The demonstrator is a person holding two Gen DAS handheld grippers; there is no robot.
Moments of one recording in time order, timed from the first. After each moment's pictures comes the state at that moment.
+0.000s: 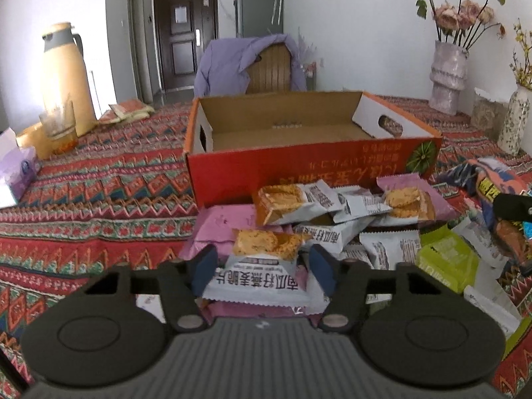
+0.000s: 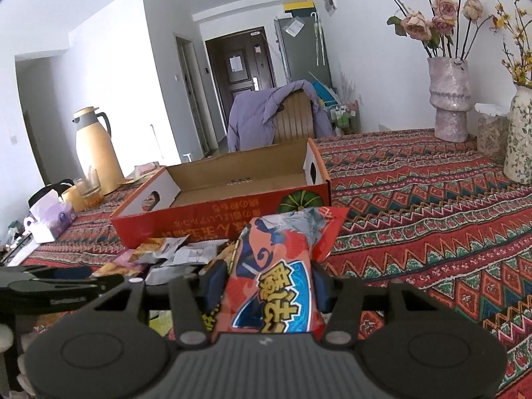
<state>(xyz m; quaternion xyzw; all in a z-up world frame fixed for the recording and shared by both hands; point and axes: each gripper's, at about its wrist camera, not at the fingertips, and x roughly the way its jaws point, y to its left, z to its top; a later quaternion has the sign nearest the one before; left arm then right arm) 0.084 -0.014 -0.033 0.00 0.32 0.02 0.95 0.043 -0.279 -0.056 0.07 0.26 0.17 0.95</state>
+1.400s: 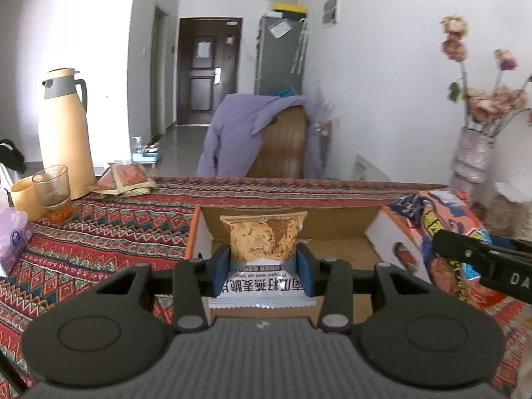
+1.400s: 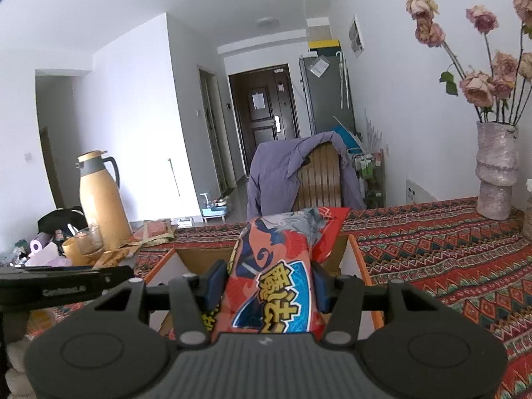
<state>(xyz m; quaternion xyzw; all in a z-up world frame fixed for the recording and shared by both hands) 0.190 -0.009 0.061 -0.04 0.24 0.05 0.97 0.167 -0.228 0.013 0.06 0.19 0.19 0.96</state>
